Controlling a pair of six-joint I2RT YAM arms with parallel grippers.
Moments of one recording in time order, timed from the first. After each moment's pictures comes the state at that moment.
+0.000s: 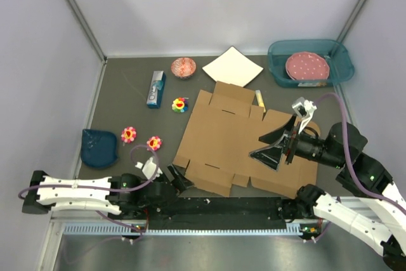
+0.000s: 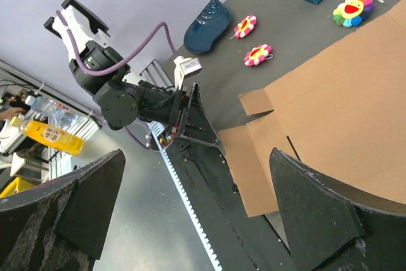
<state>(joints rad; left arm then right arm) -1.53 0.54 0.38 -0.84 -0.48 -1.97 0.76 0.53 0.97 -0.57 -0.36 0.52</state>
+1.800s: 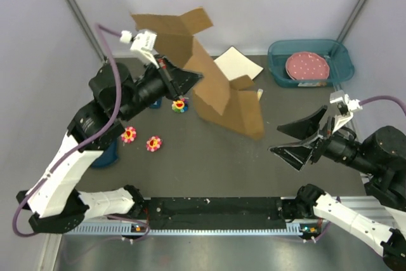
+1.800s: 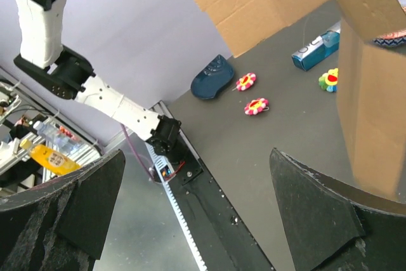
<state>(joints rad) -0.82 1.07 1.61 -0.52 -0.08 -0.63 0.76 0.53 1.22 -0.65 -0.31 0.46</state>
